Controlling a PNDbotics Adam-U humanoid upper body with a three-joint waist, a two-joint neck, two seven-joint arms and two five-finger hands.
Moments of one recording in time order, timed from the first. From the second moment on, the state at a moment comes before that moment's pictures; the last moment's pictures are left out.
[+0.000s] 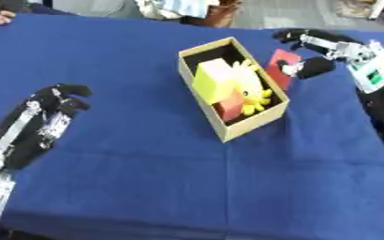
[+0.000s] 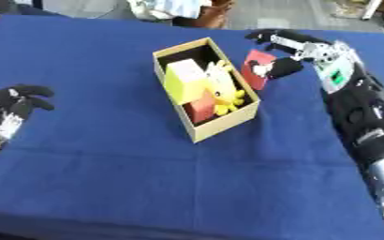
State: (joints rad) left arm -0.12 0.36 -0.03 -1.89 -0.17 -0.10 -0.31; right arm -1.06 -0.37 -0.03 -0.60 0.81 -0.52 0.47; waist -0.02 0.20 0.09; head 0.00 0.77
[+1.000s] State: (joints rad) left arm -0.12 0.35 -0.03 -1.89 -0.17 -0.11 -0.32; right arm -1.05 -0.36 -0.03 -0.56 1.01 -0.51 0.36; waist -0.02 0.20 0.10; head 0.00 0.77
